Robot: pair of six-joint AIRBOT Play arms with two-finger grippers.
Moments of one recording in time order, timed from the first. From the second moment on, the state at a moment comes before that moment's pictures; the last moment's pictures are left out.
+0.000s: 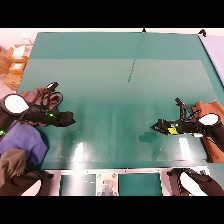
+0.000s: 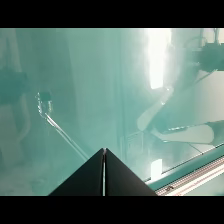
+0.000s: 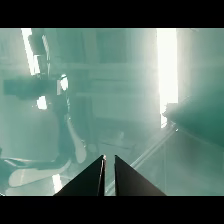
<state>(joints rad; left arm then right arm) -0.16 -0.91 0.75 1.03 -1.19 -1.52 -0.19 -0.93 0.44 -0.85 1.06 1.25</state>
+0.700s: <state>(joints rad) -0.16 -0.91 0.75 1.03 -1.19 -1.52 -0.19 -0.93 0.44 -0.85 1.06 1.25</state>
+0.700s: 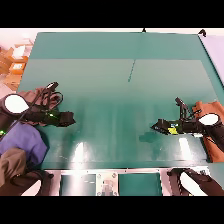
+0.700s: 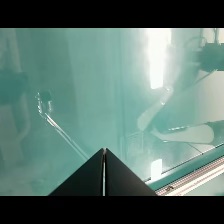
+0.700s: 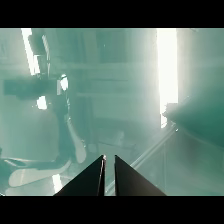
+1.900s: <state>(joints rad) 0.11 -1.09 0.87 1.78 -0.87 -1.64 -0.19 -0.93 0.44 -0.74 0.99 1.25</state>
